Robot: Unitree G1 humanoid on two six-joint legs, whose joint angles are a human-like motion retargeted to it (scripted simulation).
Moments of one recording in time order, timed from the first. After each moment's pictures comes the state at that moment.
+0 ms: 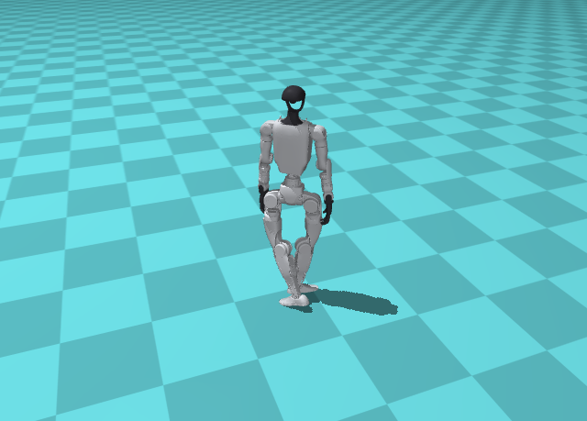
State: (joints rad) left arm 0.02 0.09 0.12 1.49 0.41 -0.05 -0.09; right arm 0.01 -0.17 -0.15 1.60 -0.49 -0.03 0.12; waist -0.12 0.00 -0.11; left_leg 0.21 -0.01 1.22 0.22 -0.13 -0.07; right_leg -0.03 -0.09 -1.13 0.06 -0.17 -0.05
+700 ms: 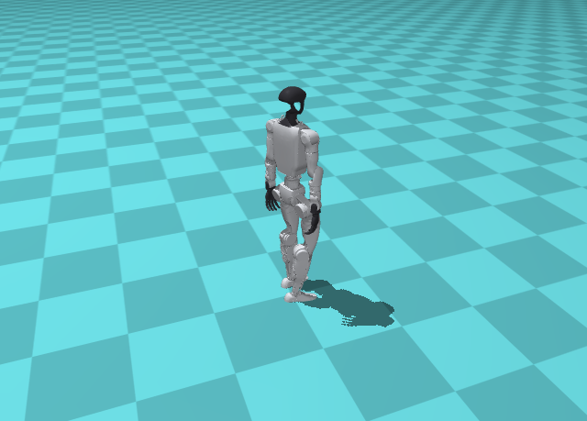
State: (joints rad) left arm 0.08 0.08 0.23 1.49 0.33 -0.04 -0.09; right arm 0.03 -0.17 -0.09 1.63 -0.55 -0.01 0.11; waist 0.09 -0.03 0.01; left_leg -0.08 -0.10 0.01 0.08 0.08 0.03; right_leg 0.04 -0.07 -0.46 0.12 -0.15 -0.05
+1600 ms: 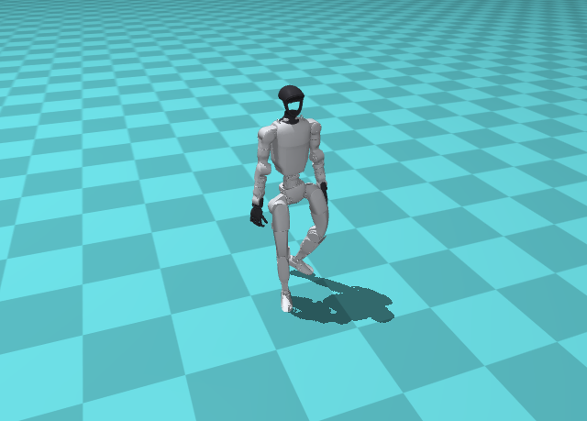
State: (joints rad) left arm 0.08 0.16 0.22 1.42 0.38 -0.04 -0.07; right arm 0.00 -0.16 -0.10 1.58 -0.59 -0.02 0.04; waist -0.01 -0.18 -0.02; left_leg 0.04 0.14 0.66 0.62 -0.14 0.09; right_leg -0.07 -0.22 -0.45 0.08 -0.03 0.05
